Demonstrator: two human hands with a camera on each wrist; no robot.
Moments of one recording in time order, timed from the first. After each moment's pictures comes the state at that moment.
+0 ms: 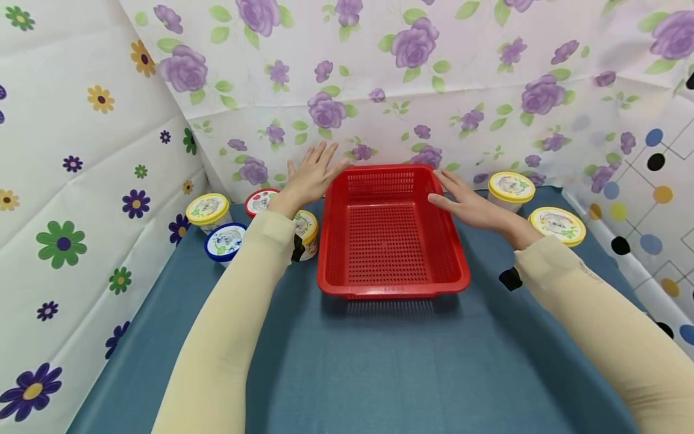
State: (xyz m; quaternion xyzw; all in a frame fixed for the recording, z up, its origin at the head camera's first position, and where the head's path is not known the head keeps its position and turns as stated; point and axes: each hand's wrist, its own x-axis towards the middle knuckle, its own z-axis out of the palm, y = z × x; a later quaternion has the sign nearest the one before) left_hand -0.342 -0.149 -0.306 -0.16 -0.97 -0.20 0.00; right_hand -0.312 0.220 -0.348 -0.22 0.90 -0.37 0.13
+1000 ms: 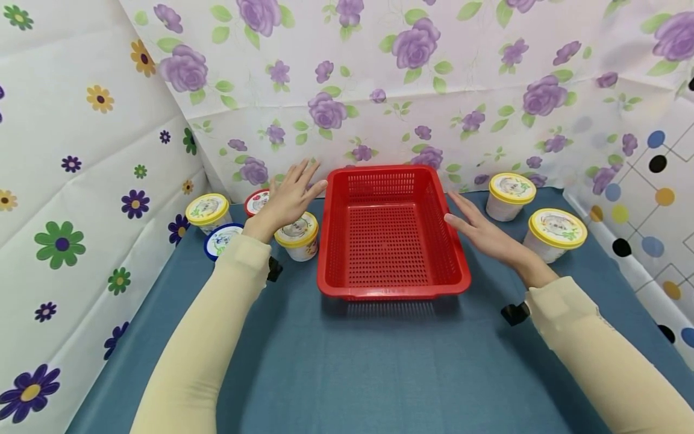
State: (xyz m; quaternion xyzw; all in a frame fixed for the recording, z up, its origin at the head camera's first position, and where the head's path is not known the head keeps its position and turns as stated) left_hand -0.318 -0.193 -0.330 -0.17 -0.96 -0.22 0.00; right_hand -0.274 0.238 -0.385 -0.17 0.87 -0.45 0.13
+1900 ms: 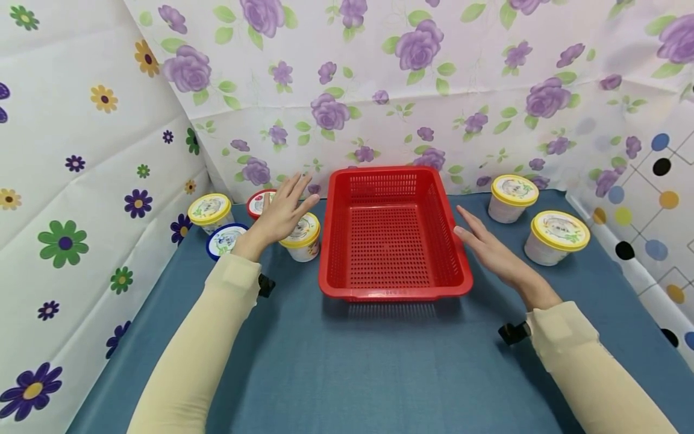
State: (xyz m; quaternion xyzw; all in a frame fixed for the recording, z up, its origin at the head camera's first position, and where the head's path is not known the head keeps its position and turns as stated) left_hand -0.296 -0.213 -0.351 -0.16 -0.96 -0.25 0.01; right_hand -0.254 0.244 -0.409 -0.13 0.85 -0.49 0.13
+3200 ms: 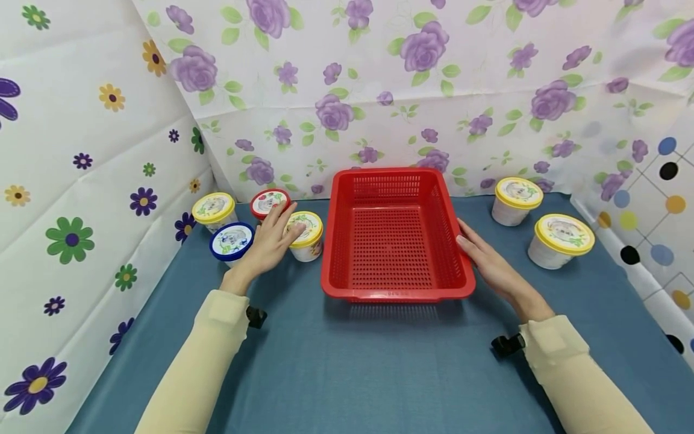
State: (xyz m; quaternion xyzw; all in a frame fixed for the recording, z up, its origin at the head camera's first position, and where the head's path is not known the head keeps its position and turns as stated) left_hand -0.259 -0.245 -0.399 -0.13 -0.94 -0.31 0.02; right_hand -0.250 0.239 -0.440 -0.14 0.77 -0.60 0.15
